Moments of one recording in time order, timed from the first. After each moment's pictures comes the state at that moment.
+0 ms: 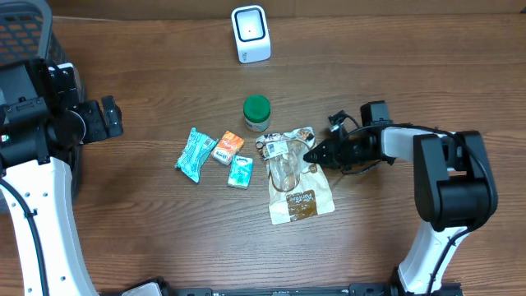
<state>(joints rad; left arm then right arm) 0.31 1.38 1.48 -1.08 -0.01 0.03 0.06 2.06 1.00 -0.36 -1.05 0.15</state>
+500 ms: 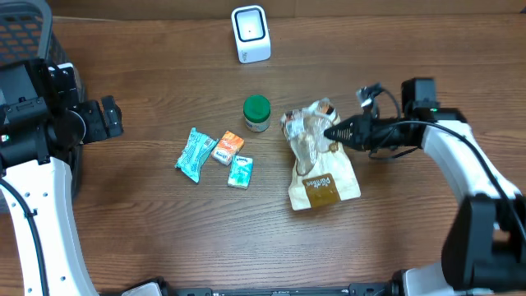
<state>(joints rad) 0.31 1.38 1.48 -1.08 -0.01 0.03 -0.04 1.67 1.12 -0.74 -1.15 0.08</state>
